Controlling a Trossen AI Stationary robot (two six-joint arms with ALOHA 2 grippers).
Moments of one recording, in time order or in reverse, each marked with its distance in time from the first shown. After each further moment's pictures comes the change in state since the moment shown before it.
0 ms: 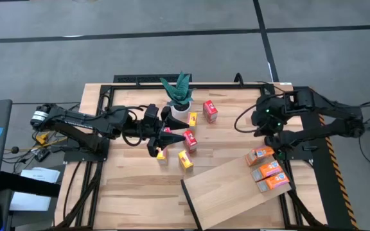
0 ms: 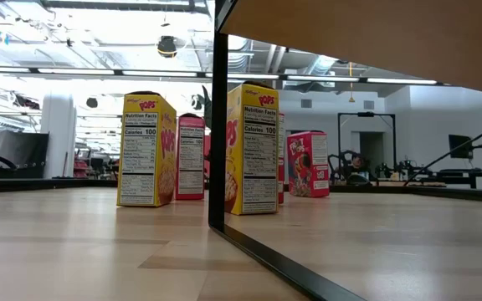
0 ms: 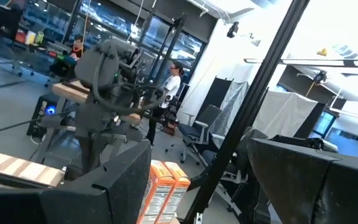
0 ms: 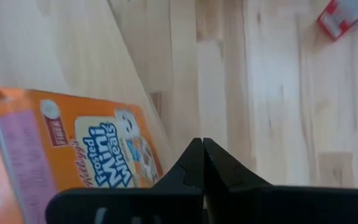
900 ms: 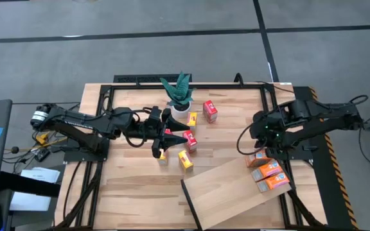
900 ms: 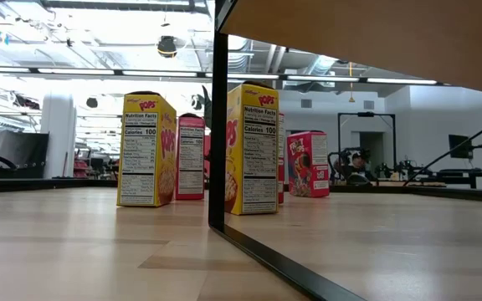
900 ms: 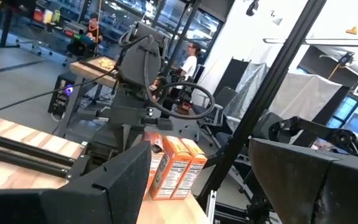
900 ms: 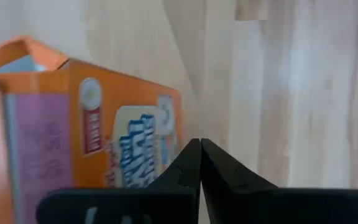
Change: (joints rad) left arm 0.000 0.000 0.000 -0.111 -0.039 0.003; right arm 0.211 -0.001 -0.076 0.059 0.035 0.125
